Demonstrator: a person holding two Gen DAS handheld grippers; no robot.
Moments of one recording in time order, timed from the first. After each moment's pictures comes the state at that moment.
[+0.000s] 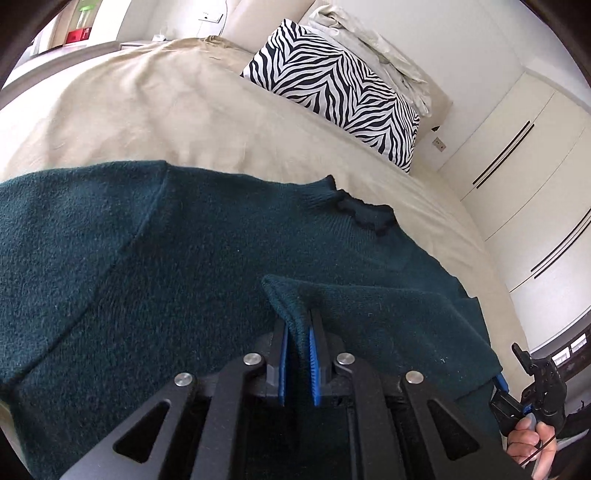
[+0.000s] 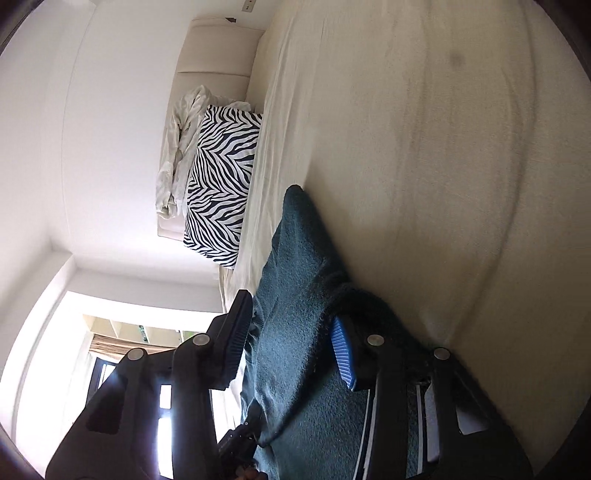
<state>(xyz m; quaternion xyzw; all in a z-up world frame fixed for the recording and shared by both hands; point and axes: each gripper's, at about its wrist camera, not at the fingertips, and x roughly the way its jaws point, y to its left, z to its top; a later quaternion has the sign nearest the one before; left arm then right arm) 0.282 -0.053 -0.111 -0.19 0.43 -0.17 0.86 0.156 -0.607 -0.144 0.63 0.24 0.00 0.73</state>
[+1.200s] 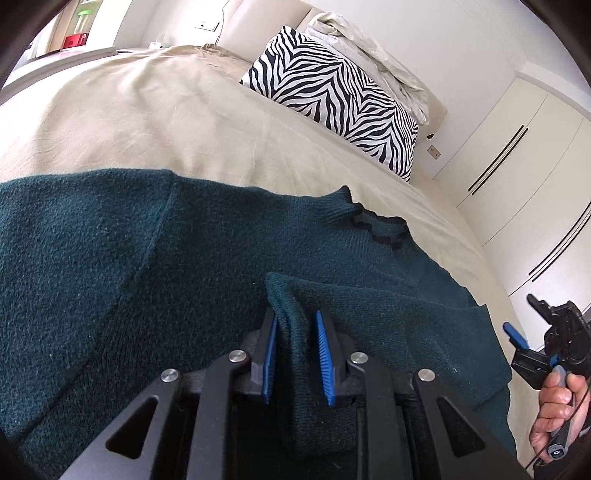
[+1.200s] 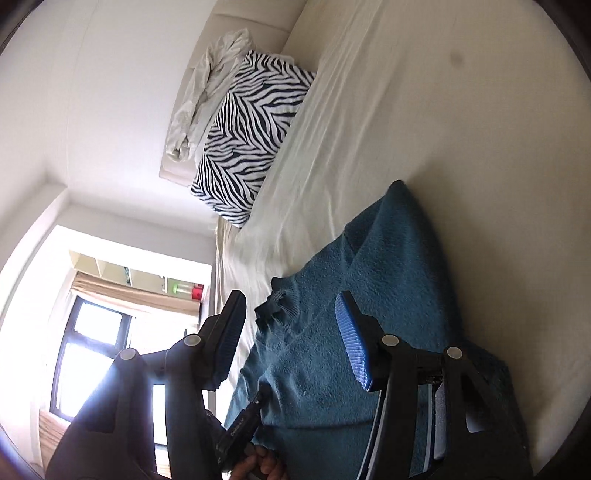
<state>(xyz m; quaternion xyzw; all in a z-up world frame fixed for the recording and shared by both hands) 0.296 -0.047 -0.126 -0.19 0.41 -0.18 0.87 0.254 -0.574 -0.080 0.54 0.33 0.07 0.77</state>
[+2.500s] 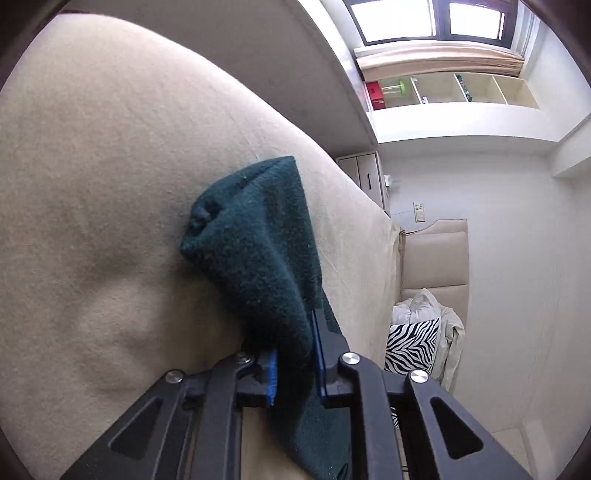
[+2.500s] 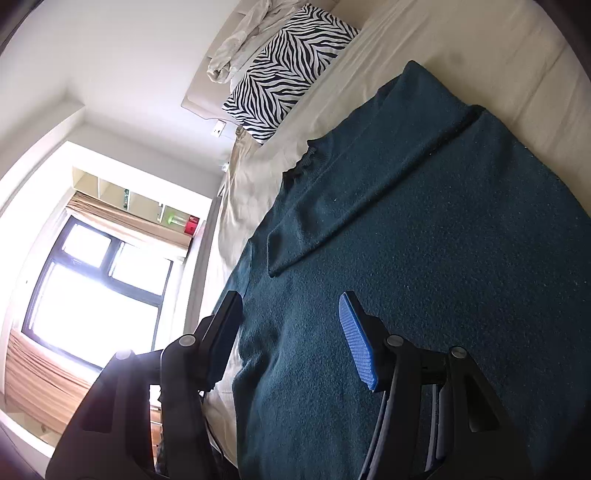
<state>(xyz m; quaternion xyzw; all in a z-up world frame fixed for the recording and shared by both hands) 0.111 0.354 -0.135 -0.64 0.22 0.13 0.73 0.072 -0.415 -0.036 0.46 0.36 0.11 0.81</state>
